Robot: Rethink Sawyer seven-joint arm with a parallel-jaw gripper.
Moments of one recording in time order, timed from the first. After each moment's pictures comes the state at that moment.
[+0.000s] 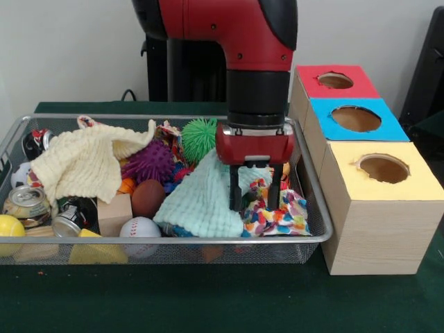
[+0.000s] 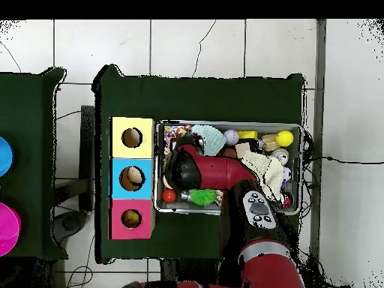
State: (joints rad) arm -0.27 -0.49 0.09 1.64 -0.18 0.04 1.53
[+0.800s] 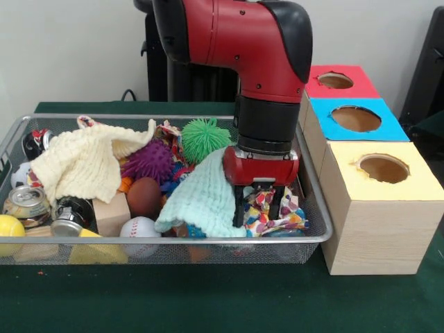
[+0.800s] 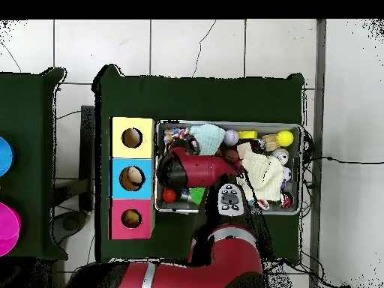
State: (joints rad) arm -0.12 -0.39 -0.07 1.54 -0.19 0.03 1.53
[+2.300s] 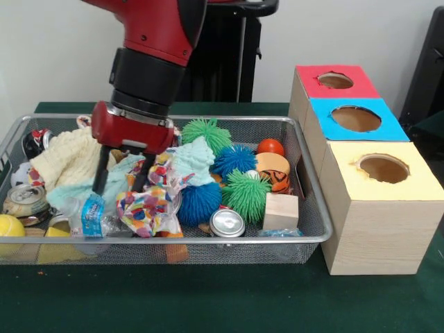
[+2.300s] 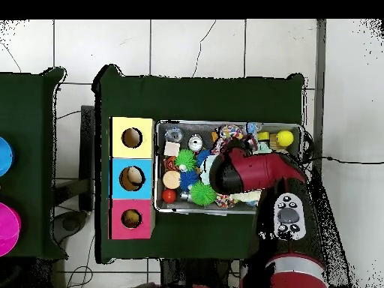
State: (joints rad) arm -0.30 -0.51 -0.09 1.46 -0.60 0.15 1.53
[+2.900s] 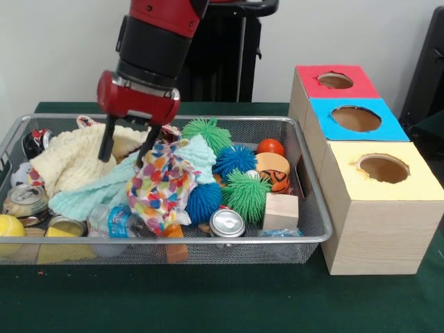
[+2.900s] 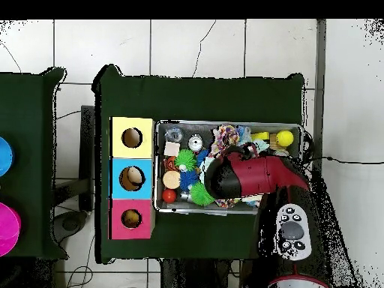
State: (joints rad) arm -0.30 -0.62 -0.05 1.54 -0.60 0.31 1.53
